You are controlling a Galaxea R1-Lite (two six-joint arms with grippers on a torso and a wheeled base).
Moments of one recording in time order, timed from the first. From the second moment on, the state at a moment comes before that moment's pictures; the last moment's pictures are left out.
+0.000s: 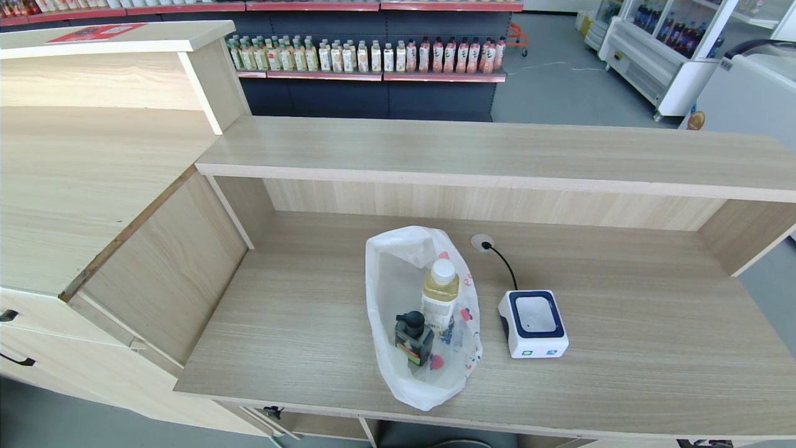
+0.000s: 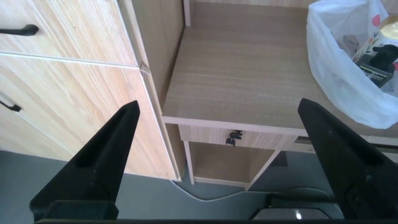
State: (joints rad) left arm 0.00 0.00 0.00 0.00 0.02 0.00; right arm 0.00 0.00 0.00 0.01 -0.01 -0.04
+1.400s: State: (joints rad) left arm 0.00 0.00 0.00 0.00 0.02 0.01; right arm 0.00 0.00 0.00 0.01 -0.01 -0.03
